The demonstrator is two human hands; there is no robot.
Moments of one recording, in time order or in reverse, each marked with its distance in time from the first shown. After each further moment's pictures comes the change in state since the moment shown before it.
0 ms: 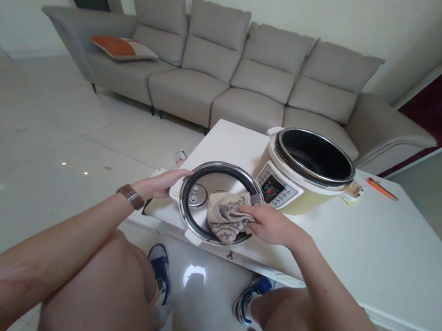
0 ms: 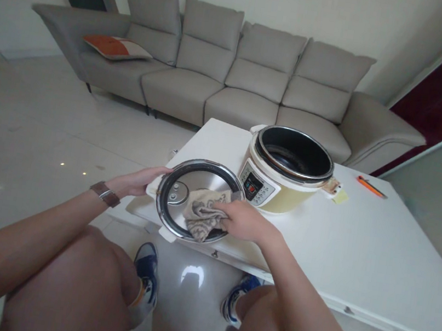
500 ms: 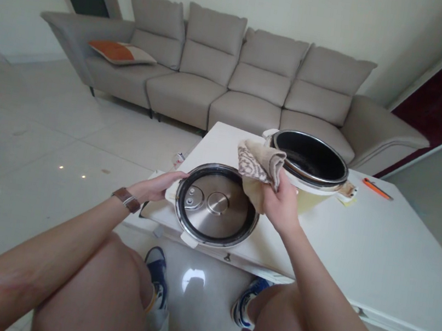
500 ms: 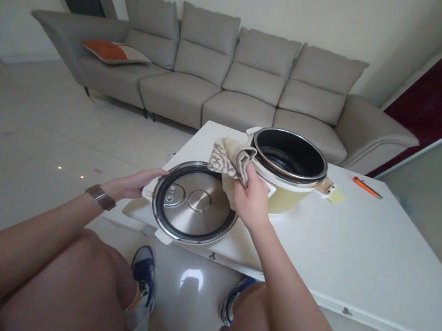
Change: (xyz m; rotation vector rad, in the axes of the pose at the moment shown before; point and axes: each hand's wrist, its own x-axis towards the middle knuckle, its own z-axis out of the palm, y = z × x) left_hand -0.004 0.002 0.001 0.007 0.003 -0.001; right_hand 0.013 0.003 -0.016 0.173 0.881 0.235
